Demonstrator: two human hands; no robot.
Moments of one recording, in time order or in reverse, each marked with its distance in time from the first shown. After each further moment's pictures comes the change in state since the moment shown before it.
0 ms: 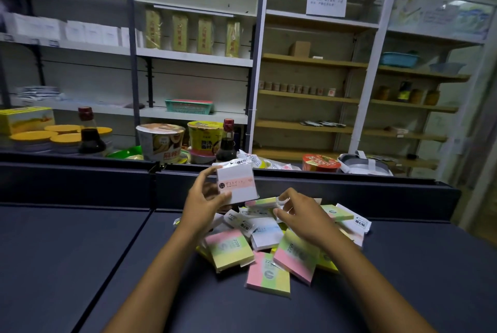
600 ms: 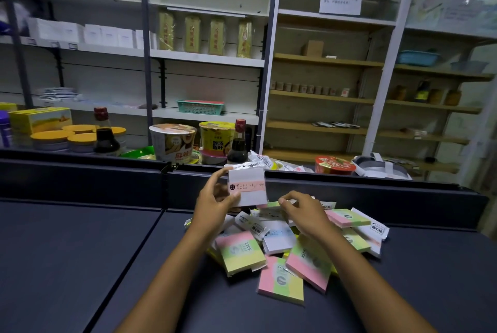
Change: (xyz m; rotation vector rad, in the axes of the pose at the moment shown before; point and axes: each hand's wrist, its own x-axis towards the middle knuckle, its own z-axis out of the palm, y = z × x) left_hand 0.002 -0.003 -0.001 0.026 0.010 0.052; right_hand 0.024 -0.011 0.021 0.291 0.040 0.122
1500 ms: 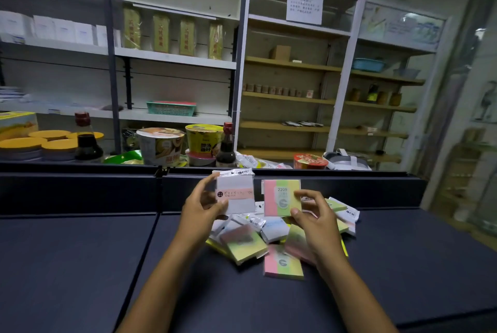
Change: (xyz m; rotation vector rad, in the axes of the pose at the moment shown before) left_hand -0.029 0.021 -0.043 -0.072 -0.108 -0.032; right_hand -0.107 -0.040 0.001 0.672 0.400 -0.006
